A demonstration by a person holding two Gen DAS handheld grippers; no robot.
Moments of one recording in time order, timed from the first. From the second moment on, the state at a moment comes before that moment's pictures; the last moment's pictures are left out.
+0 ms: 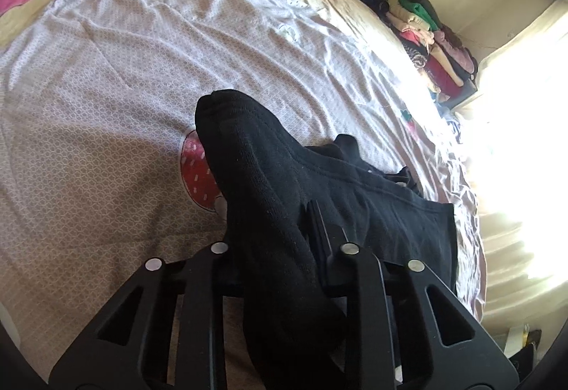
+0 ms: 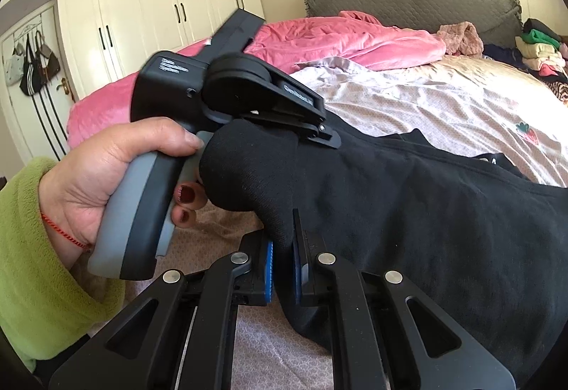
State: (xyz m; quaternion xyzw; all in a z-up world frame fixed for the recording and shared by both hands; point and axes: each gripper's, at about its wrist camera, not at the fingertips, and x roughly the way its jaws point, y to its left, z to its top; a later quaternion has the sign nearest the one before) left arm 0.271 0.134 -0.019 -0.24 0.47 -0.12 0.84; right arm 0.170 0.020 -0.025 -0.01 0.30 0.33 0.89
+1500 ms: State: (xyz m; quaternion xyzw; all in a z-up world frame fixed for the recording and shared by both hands) left arm 0.260 -0.109 0.034 -0.11 0.47 -0.19 0.86; right arm 0.122 -0.193 -0.015 0.16 0.25 0.19 0.93
